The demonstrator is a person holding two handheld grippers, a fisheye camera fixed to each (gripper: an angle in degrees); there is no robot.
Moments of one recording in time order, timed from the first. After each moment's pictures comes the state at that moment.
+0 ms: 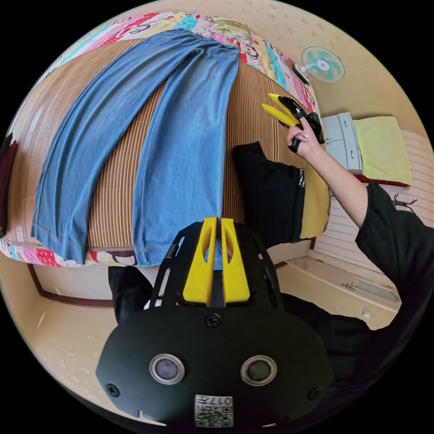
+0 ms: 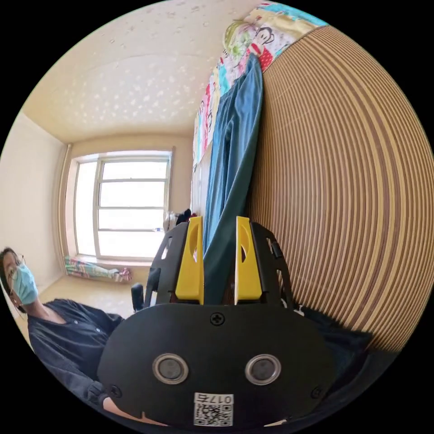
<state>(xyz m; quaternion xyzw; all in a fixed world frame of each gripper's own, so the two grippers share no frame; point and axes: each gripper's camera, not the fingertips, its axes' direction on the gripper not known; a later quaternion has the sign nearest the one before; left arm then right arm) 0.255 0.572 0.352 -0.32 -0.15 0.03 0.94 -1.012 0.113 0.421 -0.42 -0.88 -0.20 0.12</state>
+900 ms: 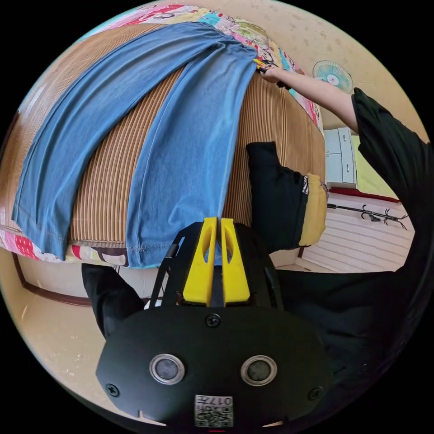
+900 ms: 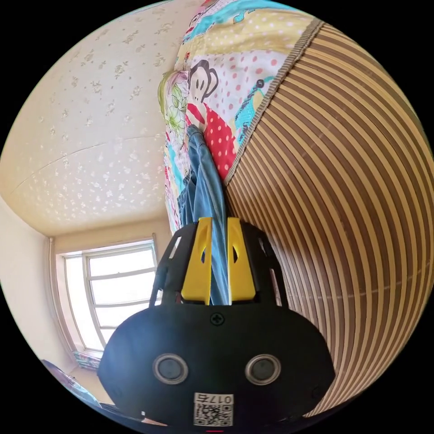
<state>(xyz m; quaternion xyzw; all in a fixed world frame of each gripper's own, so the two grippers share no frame) 0.233 0.575 0.302 -0.30 -0.10 -0.02 0.95 -1.241 0.071 0.265 -0.50 -0.83 -0.04 0.25</state>
